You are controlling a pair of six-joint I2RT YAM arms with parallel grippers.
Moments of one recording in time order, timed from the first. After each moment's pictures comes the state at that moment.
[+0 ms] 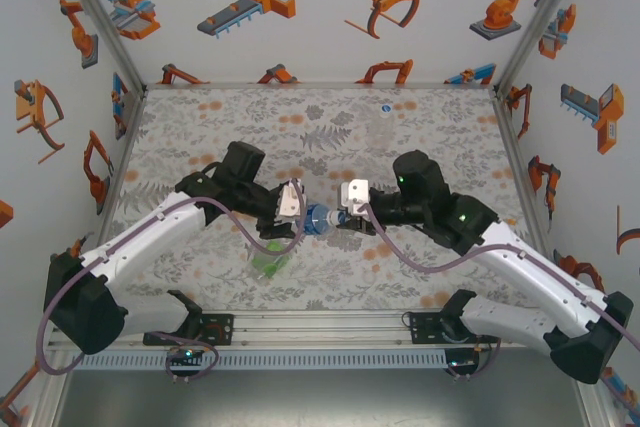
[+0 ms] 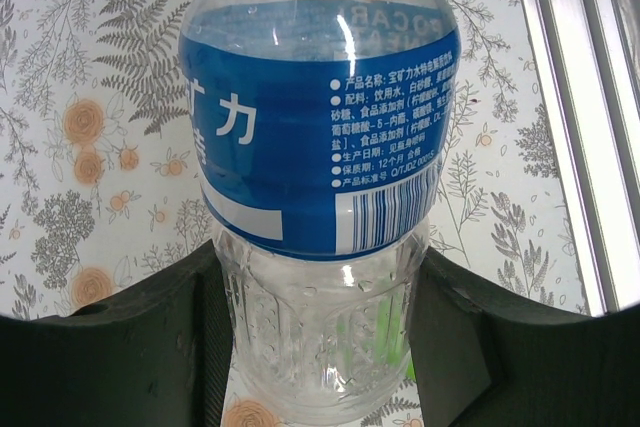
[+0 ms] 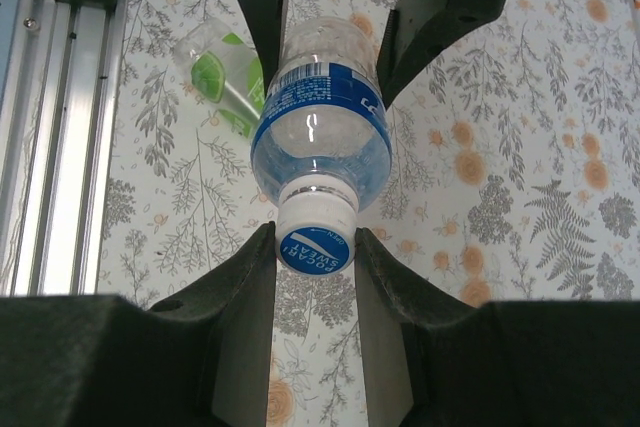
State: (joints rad) left arm -0.68 1.26 0.99 -0.64 0.73 0.95; right arm 0.81 1.00 0.98 -0.48 -0.57 -0.62
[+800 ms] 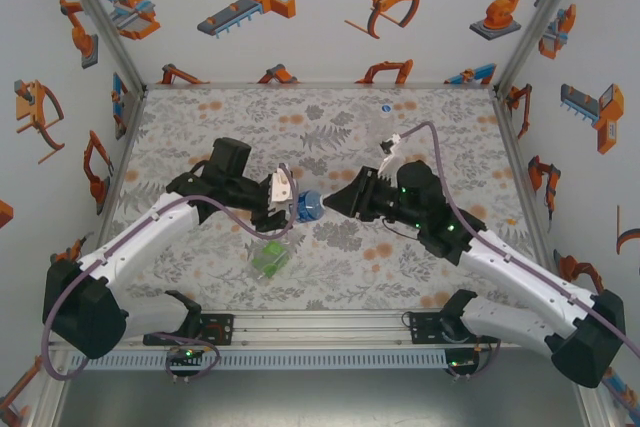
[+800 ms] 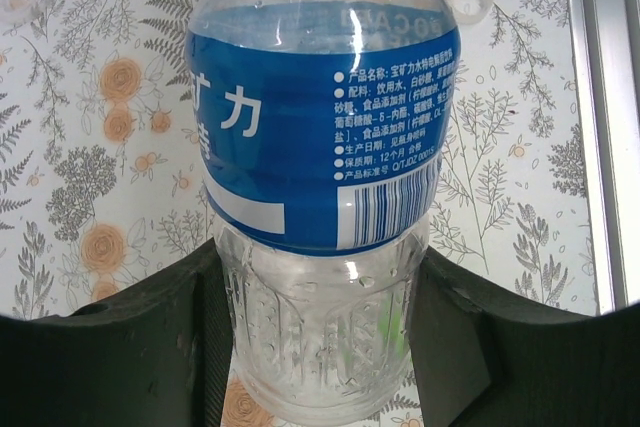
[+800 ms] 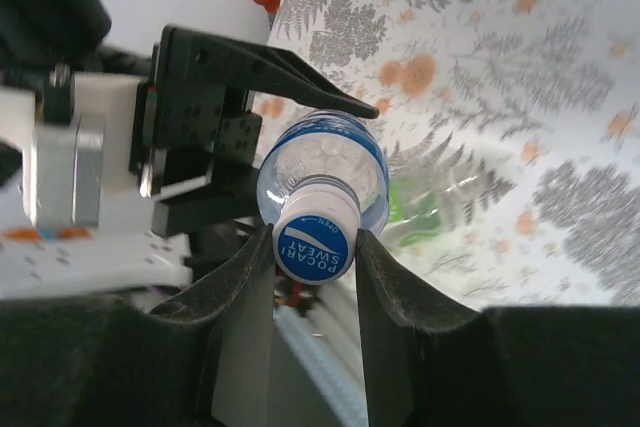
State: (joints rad) left arm -0.59 1.24 0.95 -0.55 0.75 0.85; right arm 0.79 0.99 0.80 -0.13 -0.21 0.94
